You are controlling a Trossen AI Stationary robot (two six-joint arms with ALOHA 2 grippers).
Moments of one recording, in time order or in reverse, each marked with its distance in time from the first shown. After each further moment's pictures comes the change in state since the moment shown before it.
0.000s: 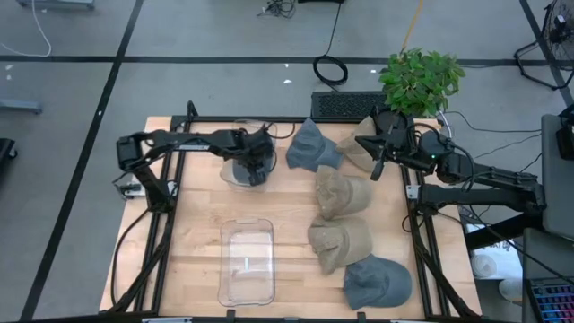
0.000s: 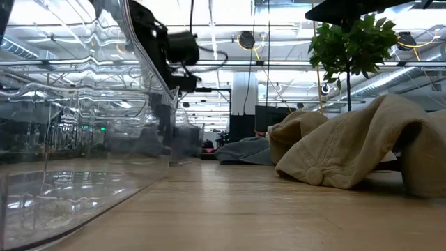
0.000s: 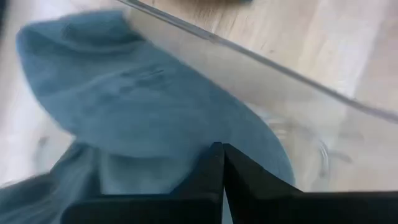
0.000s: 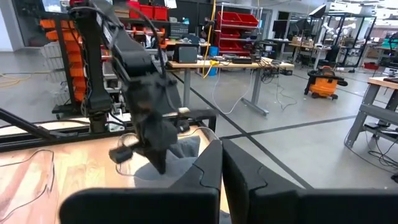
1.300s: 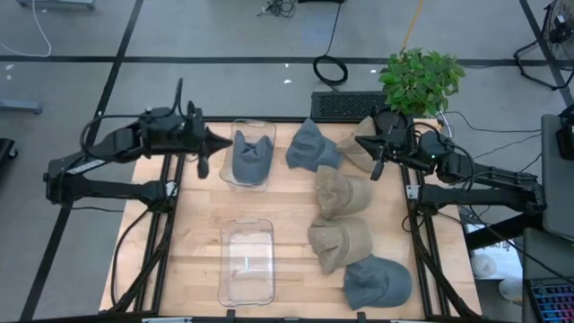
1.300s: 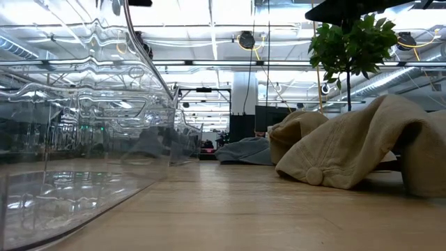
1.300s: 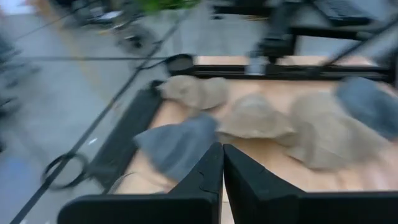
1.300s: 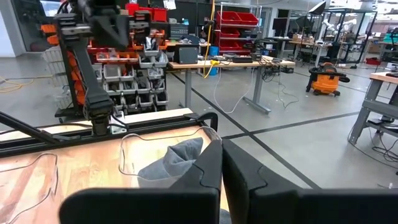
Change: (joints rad) left arm -0.063 -0.846 -0.019 0.036 0.125 0.071; right arm 0.000 0.000 0.000 0.000 0.000 0.027
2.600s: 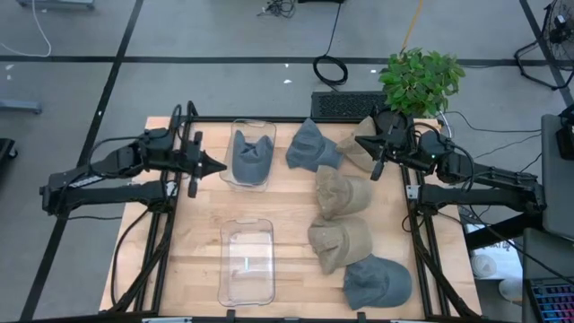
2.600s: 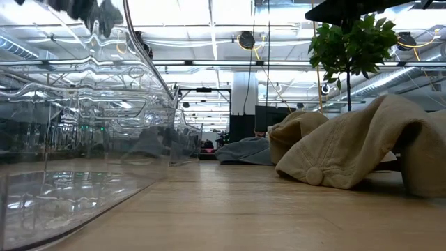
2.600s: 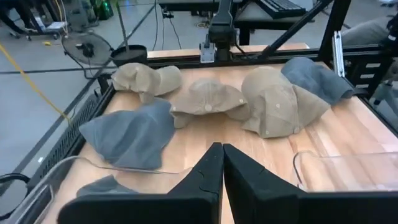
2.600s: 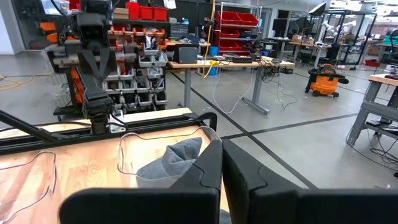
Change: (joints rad) left arm 0.015 -0.252 -0.370 0.141 0.207 0.024; right arm 0.000 0.001 0.000 0.000 0.000 -0.012
